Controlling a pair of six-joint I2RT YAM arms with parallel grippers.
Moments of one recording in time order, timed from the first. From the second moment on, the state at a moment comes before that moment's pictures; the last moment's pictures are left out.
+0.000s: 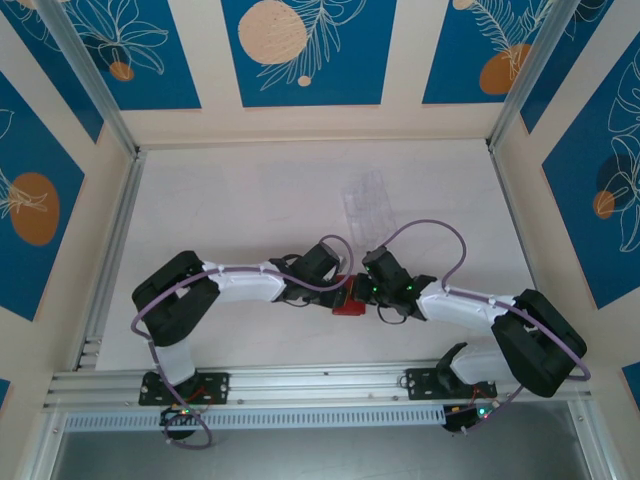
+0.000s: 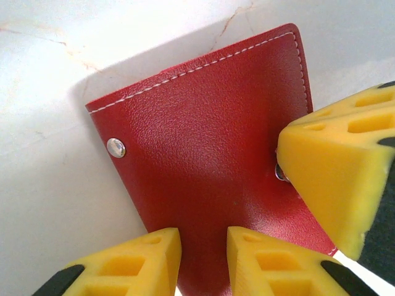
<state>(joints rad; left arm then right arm) -0.96 1.80 0.97 -0.17 0.18 -0.60 0.73 1.29 0.49 -0.13 -0.01 0.86</state>
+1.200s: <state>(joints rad) -0.90 1.75 0.91 -0.14 0.21 -0.67 0.93 1.29 0.42 -0.03 0.32 1.05</state>
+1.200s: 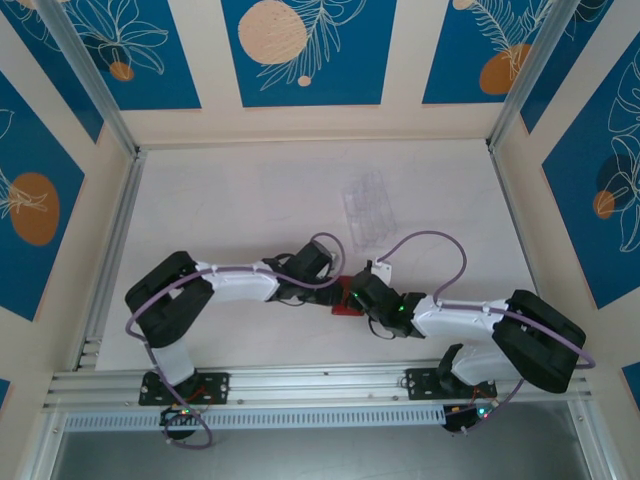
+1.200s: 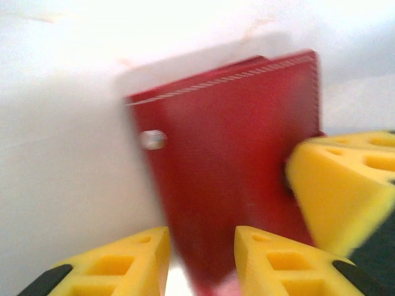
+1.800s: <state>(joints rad) -0.63 1.36 0.71 -0.18 0.23 -0.65 0.86 1.27 0.56 -0.24 0.17 0.87</state>
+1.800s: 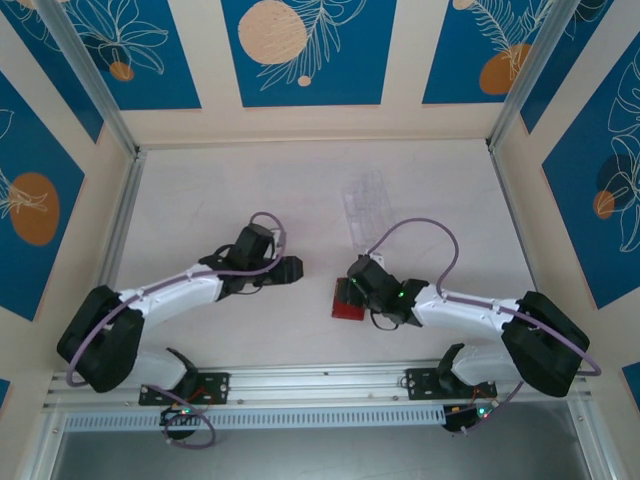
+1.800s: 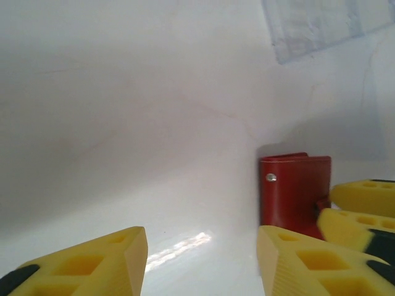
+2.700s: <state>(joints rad) -0.19 1.29 0.35 0.49 -0.57 -0.10 0.13 1.24 0.43 0.28 0.25 0.20</state>
